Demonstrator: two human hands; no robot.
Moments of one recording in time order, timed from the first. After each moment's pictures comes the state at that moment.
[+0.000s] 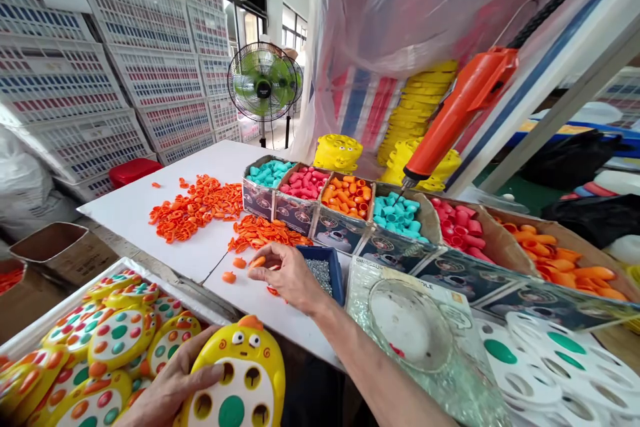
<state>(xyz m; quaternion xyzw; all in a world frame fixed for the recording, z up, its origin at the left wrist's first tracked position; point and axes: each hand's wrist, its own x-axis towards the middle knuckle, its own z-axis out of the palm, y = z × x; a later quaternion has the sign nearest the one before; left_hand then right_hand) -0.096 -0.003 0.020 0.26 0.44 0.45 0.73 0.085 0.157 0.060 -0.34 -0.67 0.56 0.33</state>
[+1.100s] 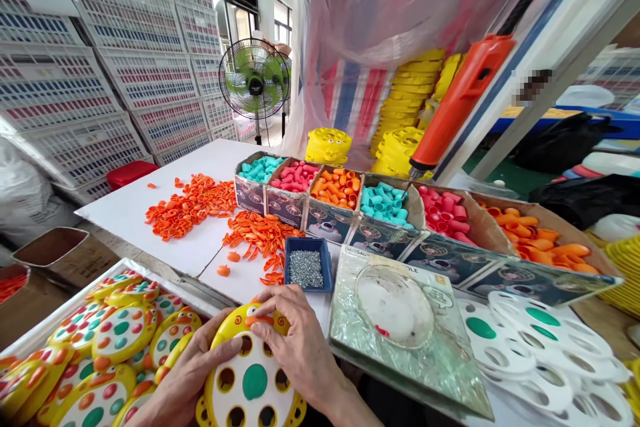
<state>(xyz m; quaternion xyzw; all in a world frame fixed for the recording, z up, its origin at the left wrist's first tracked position) -0.053 0.004 0.026 0.22 0.44 0.48 0.72 0.130 0.066 0.040 -0.38 -0.72 0.43 0.39</state>
